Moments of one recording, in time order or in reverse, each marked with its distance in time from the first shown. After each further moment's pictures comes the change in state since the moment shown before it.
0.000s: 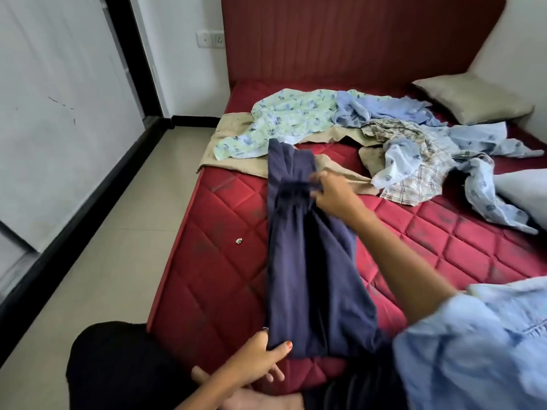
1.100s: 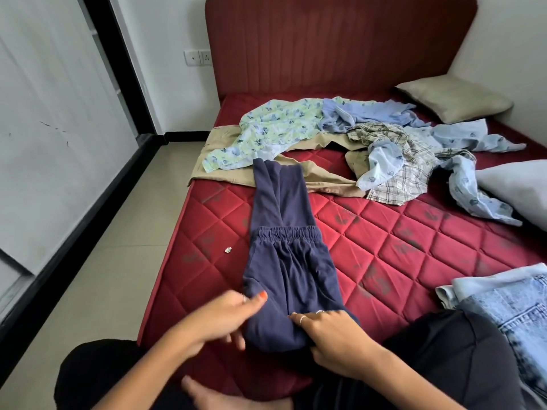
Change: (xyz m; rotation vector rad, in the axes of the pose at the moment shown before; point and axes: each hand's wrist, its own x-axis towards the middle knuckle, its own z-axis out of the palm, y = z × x) left_hand -0.029 0.082 -0.059 0.211 0.106 0.053; right_hand -0.206 -0.003 0.045 -0.263 -0.386 -0.306
